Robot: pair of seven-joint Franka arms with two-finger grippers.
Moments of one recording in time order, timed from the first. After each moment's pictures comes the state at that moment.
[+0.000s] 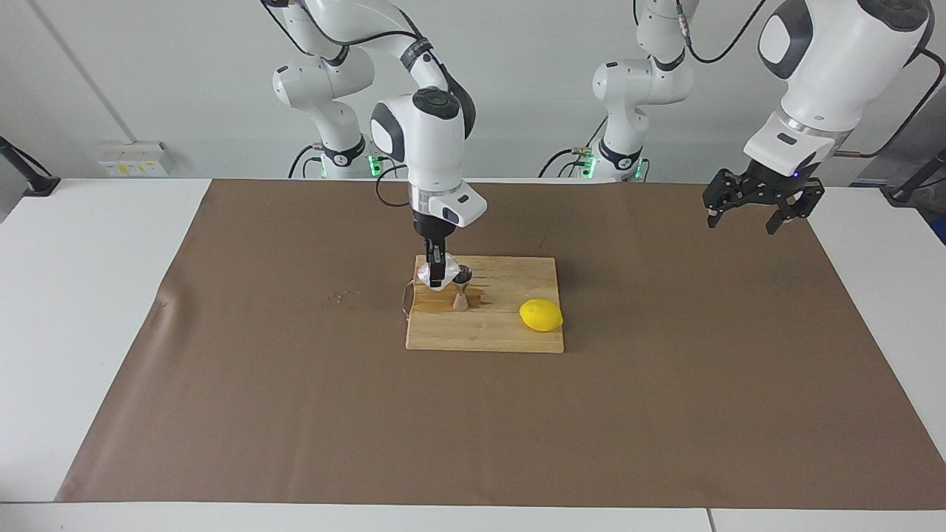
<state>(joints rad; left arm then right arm) -0.05 0.03 -0.05 -1.58 0.01 1.66 0.12 0.49 0.14 0.05 -1.92 -0.27 2.20 -1.04</state>
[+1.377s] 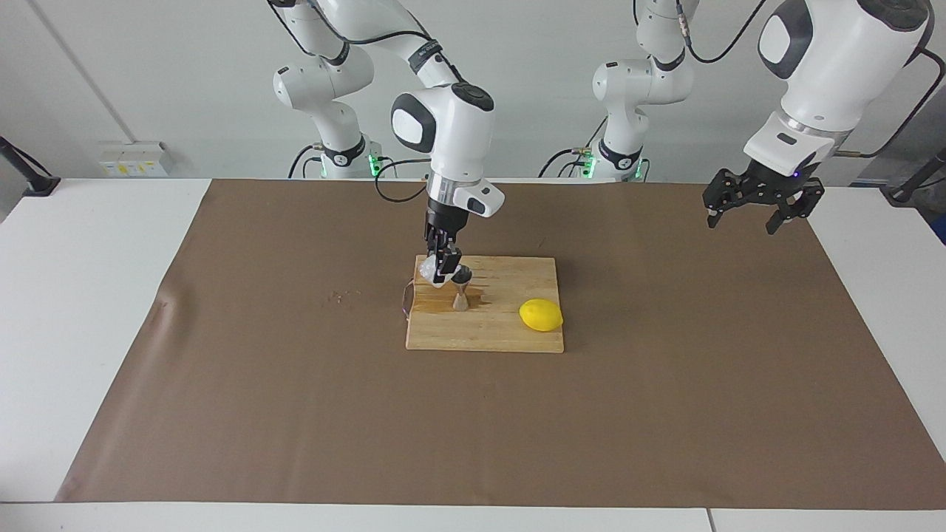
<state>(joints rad) -0.05 0.03 -0.05 -1.58 0.01 1.66 0.12 0.54 0.14 0.05 -1.92 -0.44 2.15 -1.04</state>
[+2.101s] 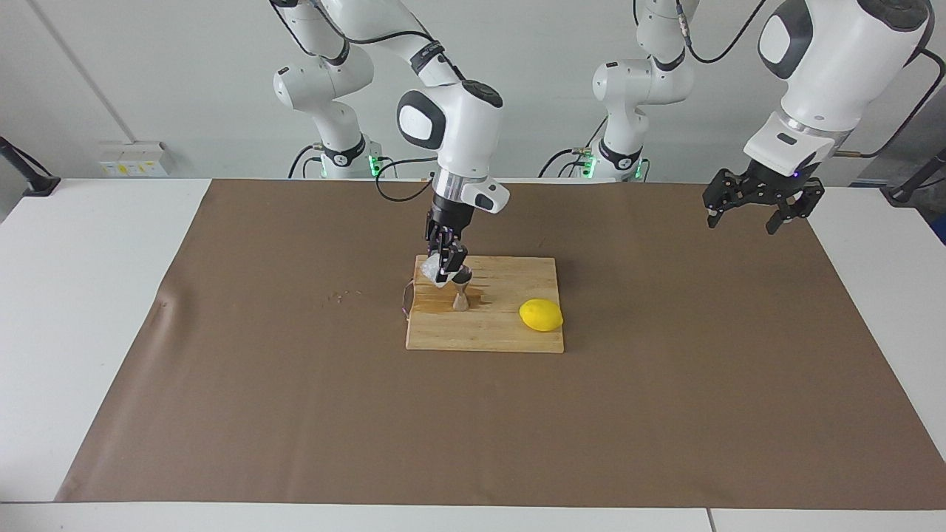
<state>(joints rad) -0.05 0.03 -0.05 -1.58 0.01 1.66 0.12 0.56 0.14 0.06 -1.92 -0.51 2.15 -1.04</state>
